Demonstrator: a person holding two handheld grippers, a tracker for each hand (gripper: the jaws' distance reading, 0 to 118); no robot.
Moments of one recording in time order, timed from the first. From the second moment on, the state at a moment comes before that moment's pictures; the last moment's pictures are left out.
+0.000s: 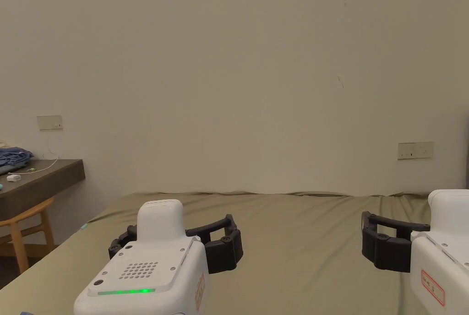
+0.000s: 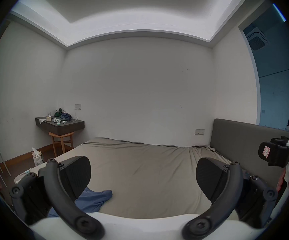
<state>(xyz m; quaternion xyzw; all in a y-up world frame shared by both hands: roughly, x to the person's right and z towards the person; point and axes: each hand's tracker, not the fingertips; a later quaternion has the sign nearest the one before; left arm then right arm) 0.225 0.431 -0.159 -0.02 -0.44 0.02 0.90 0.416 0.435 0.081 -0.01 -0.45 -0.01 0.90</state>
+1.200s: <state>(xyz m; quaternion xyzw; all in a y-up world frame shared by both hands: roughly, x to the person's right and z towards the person) 0.224 0.427 -0.148 -0.01 -0.46 -0.01 0.89 0.415 0.430 0.080 -0.03 -0.44 -0.01 0.90</state>
